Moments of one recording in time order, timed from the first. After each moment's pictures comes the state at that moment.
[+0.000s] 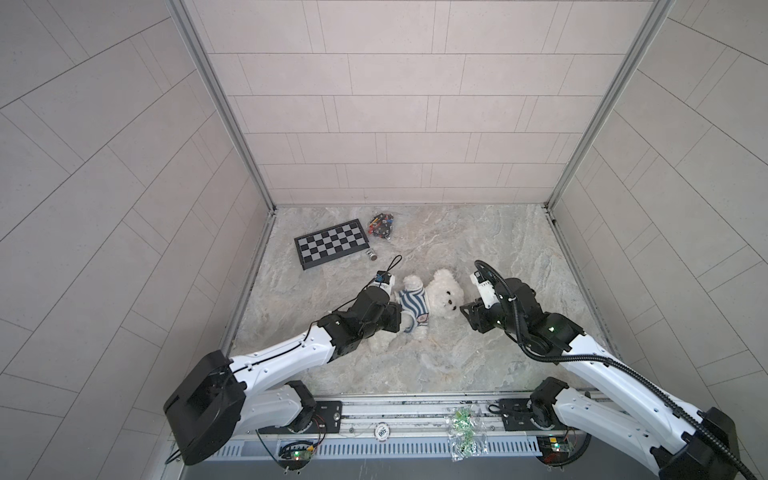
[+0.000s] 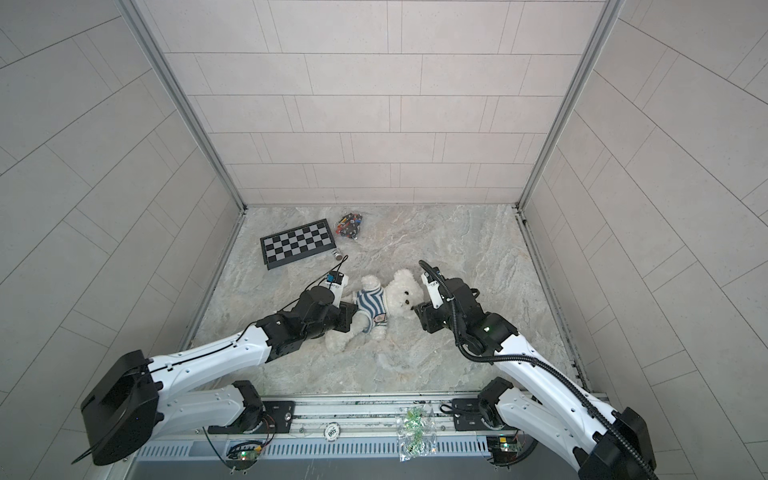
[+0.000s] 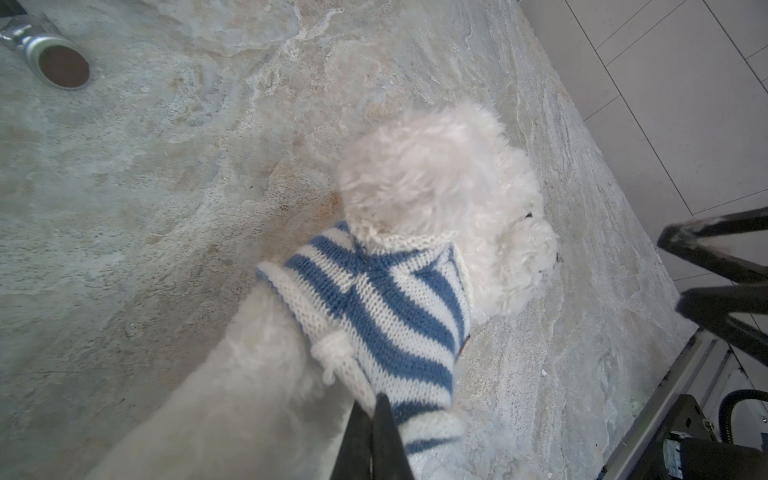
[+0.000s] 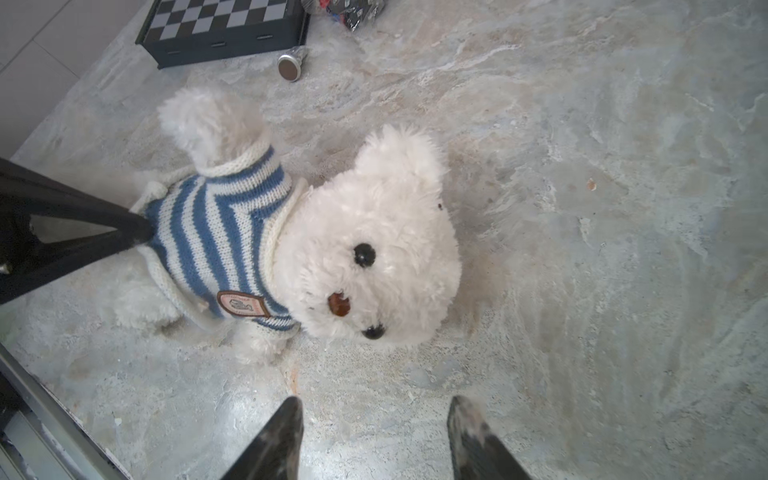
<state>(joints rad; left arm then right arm) -0.82 1.18 0.58 -0.05 -0.04 -0.56 0.54 0.89 0.63 -0.45 -0.06 0.23</state>
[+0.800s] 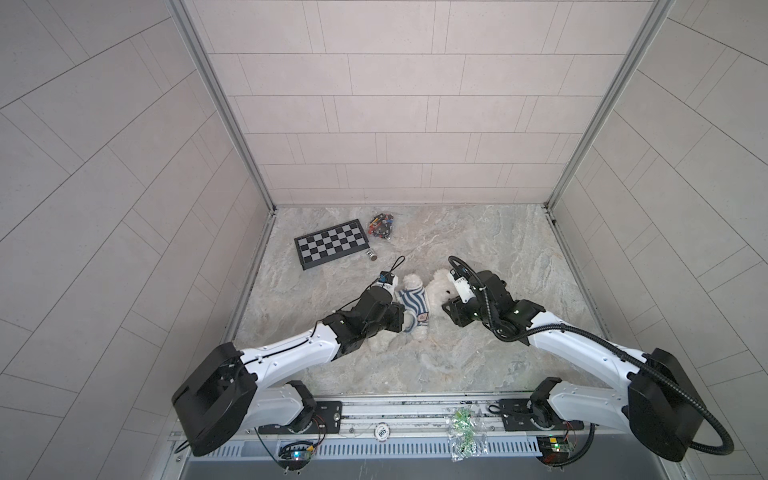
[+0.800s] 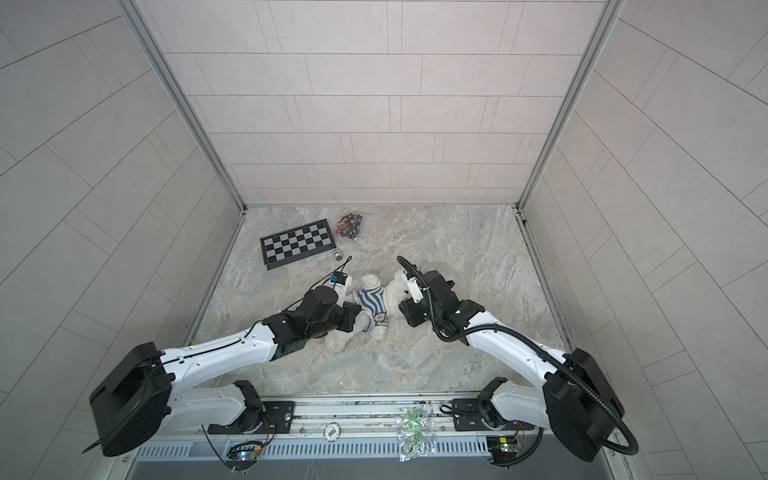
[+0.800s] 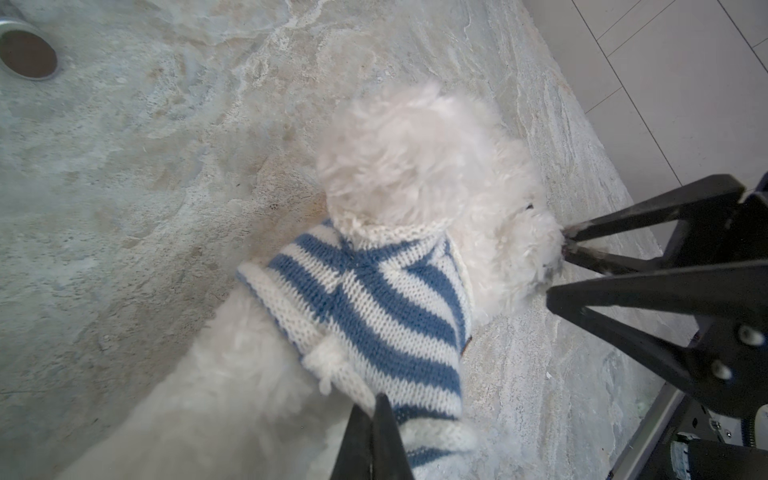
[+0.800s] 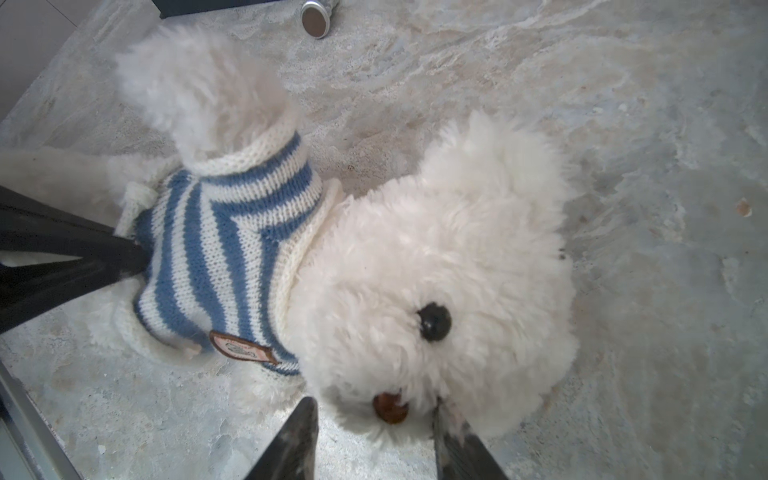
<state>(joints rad) -0.82 1.24 0.58 0.00 -0.02 -0.56 0.60 1.20 0.66 -0.23 -0.09 0.21</state>
